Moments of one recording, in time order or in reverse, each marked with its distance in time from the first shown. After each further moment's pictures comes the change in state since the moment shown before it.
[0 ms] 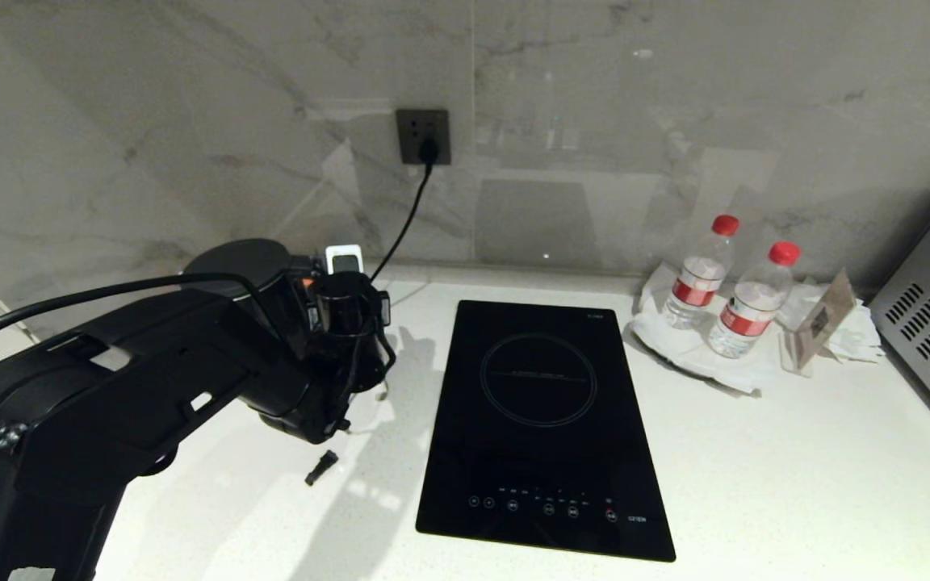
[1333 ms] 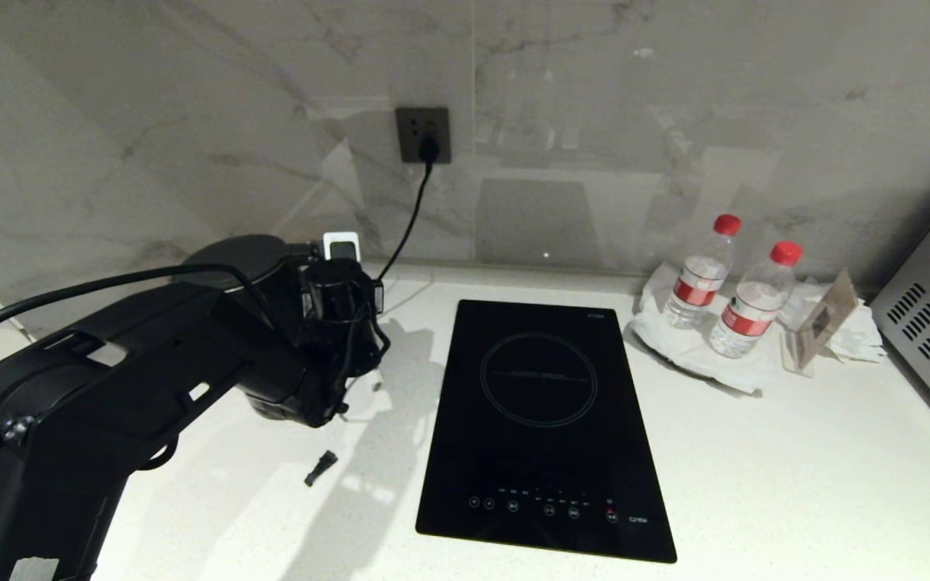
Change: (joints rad) left arm 0.028 0.009 -0.076 0.006 0.004 0.096; right arm 0.000 0.000 0.000 0.000 0.000 0.000
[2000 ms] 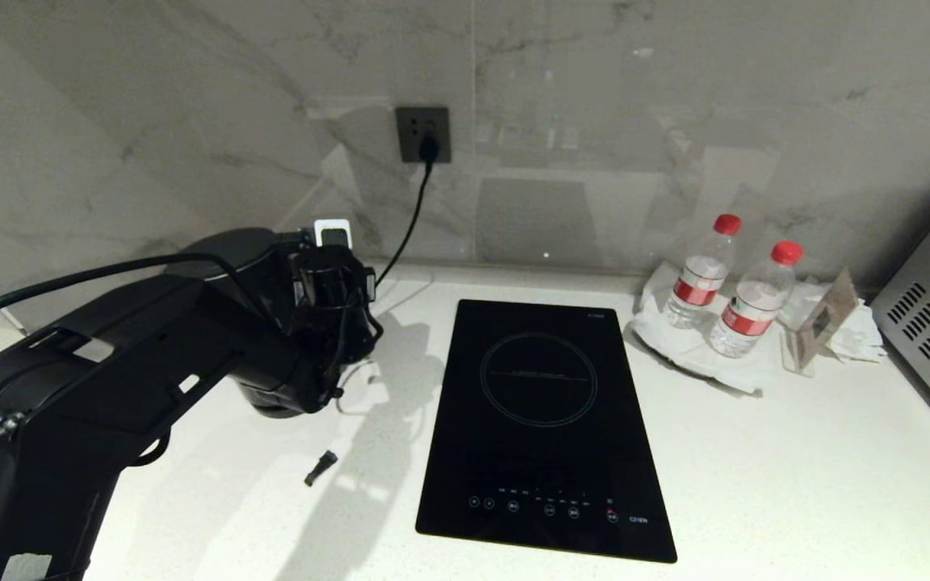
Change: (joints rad) left arm 0.024 -0.009 -0.049 0.037 0.000 0.012; right arm 0.000 0.000 0.000 0.000 0.000 0.000
